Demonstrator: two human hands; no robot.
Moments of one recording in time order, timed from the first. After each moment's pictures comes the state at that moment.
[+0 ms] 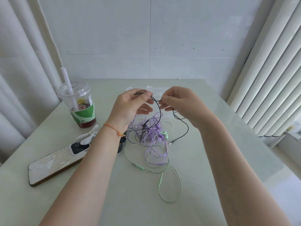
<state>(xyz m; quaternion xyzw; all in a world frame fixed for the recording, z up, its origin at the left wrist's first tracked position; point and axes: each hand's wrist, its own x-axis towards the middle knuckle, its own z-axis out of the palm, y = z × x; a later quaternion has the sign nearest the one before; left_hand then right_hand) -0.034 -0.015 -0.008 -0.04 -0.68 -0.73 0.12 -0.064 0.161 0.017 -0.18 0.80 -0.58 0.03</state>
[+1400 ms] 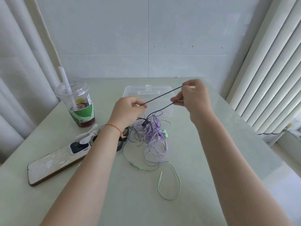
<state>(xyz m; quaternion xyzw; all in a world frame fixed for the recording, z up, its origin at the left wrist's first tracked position) -0.047 -0.023 -0.027 0.05 -0.84 -0.51 0.15 -0.073 0.165 0.015 0.00 0.72 -0.68 -0.10</state>
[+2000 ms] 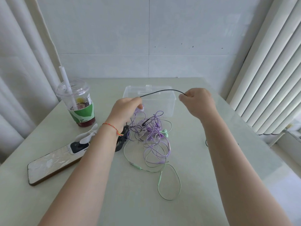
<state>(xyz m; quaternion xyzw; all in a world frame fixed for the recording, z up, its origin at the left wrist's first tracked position) -0.044 -0.026 -0.020 0.12 -0.80 -0.59 0.09 -0.087 0.187 0.006 -0.02 0.92 -0.36 -0.12</state>
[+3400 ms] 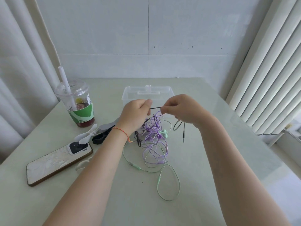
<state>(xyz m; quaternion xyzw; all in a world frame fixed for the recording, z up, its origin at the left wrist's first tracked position) -0.043 -0.005 -0.029 0.00 -0.88 -0.44 0.17 -0.068 0.169 0.010 -0.19 0.90 -0.39 0.05</state>
